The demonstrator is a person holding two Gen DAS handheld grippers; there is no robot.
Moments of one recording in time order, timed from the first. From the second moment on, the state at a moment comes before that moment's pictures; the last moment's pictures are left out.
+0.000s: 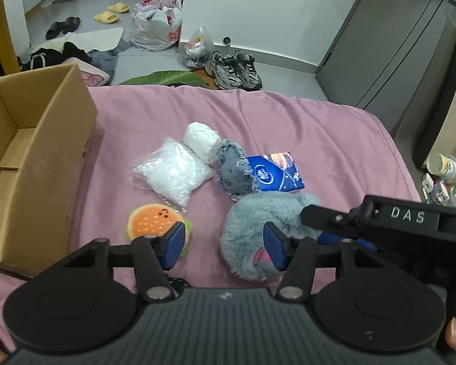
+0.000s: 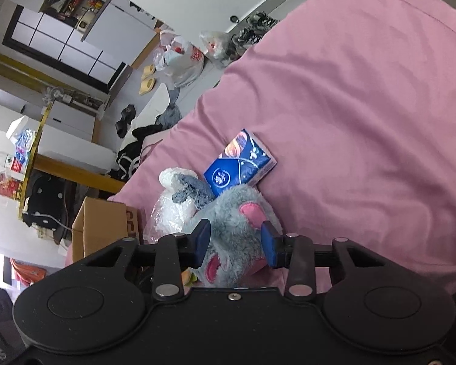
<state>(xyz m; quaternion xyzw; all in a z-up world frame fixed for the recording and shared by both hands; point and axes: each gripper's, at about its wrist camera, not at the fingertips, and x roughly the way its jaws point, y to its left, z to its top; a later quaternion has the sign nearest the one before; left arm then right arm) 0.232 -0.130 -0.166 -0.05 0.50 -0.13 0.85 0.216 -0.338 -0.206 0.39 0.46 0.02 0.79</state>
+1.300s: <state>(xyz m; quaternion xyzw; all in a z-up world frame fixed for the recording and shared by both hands) 0.224 -0.115 -0.147 -0.11 0.48 -0.14 0.86 0.196 -0.335 -0.183 0.43 0.42 0.08 0.79</state>
